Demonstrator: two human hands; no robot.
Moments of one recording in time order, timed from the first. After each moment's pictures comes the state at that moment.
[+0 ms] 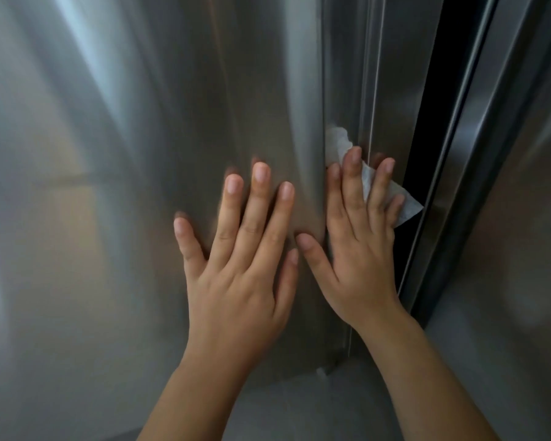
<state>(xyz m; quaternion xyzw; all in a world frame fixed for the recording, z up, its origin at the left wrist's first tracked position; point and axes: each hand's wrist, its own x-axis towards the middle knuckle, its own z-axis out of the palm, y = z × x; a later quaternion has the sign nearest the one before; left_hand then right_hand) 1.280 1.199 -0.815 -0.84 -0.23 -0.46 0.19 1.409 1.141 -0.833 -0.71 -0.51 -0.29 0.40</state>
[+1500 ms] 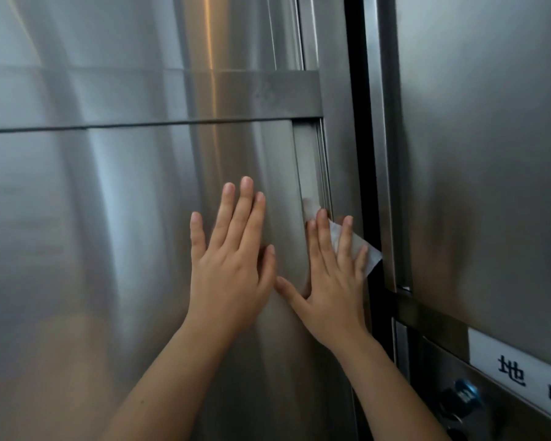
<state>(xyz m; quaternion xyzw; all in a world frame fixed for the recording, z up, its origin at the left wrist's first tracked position) 1.288 1.232 -0.466 -0.78 -0.15 -0.56 0.23 1.405 1.160 -0.518 -0.73 -0.44 -0.35 0.38</state>
